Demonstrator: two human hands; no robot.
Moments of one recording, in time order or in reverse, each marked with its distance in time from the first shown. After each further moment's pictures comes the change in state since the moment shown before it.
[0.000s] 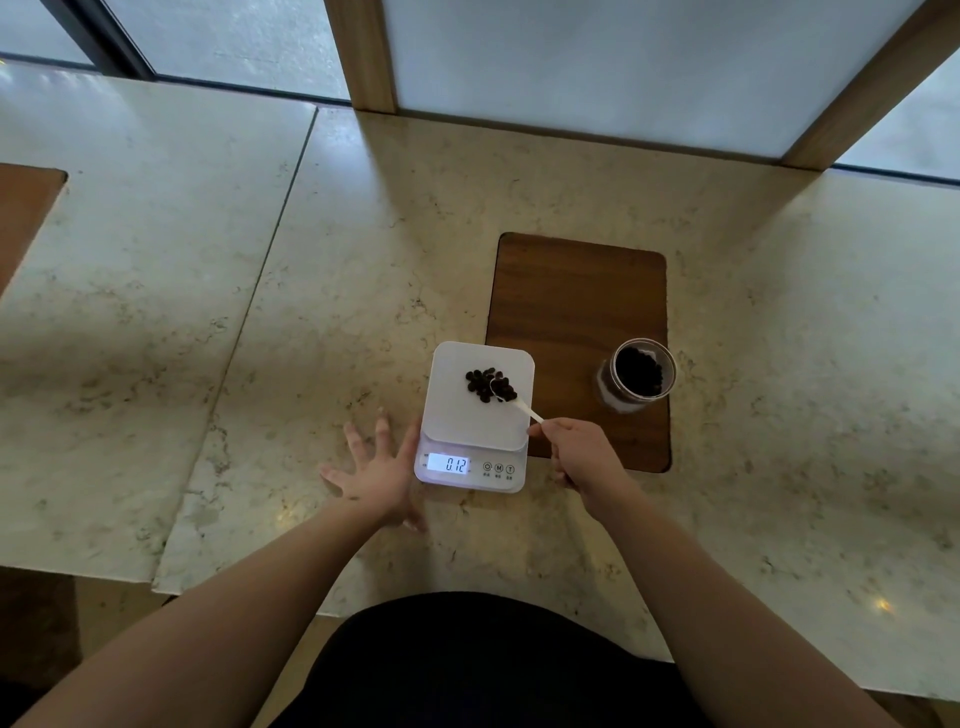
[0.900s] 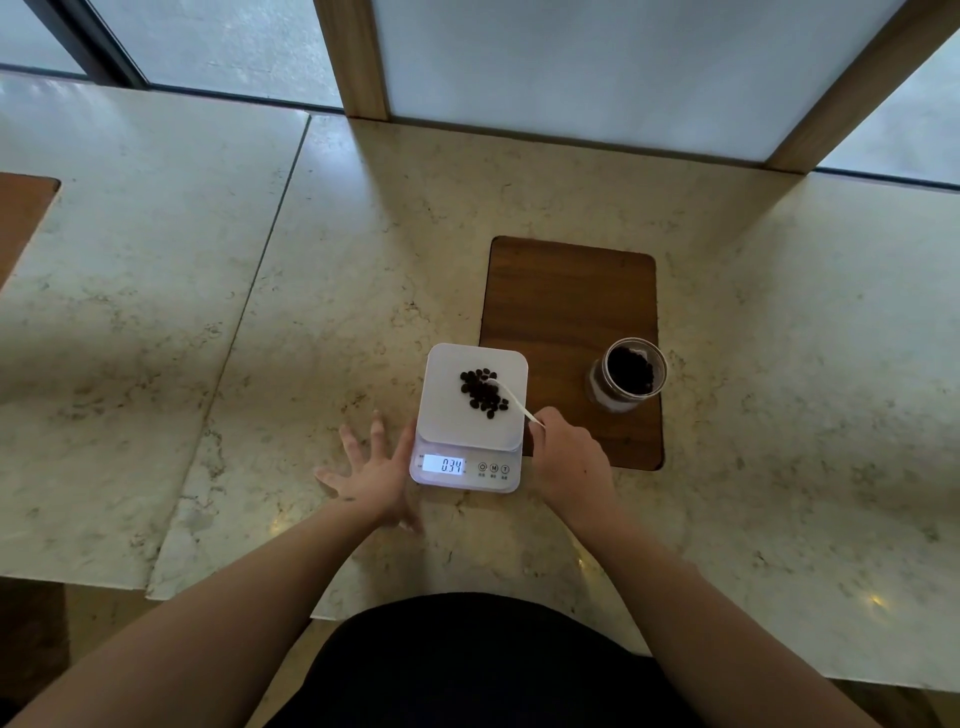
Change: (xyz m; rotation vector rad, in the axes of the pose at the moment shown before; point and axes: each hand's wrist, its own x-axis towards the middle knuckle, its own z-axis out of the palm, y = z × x) left_hand -0.003 0.000 -0.001 -0.012 0.000 0.011; right_hand -0.011 0.016 0.010 -0.839 0.271 -0.503
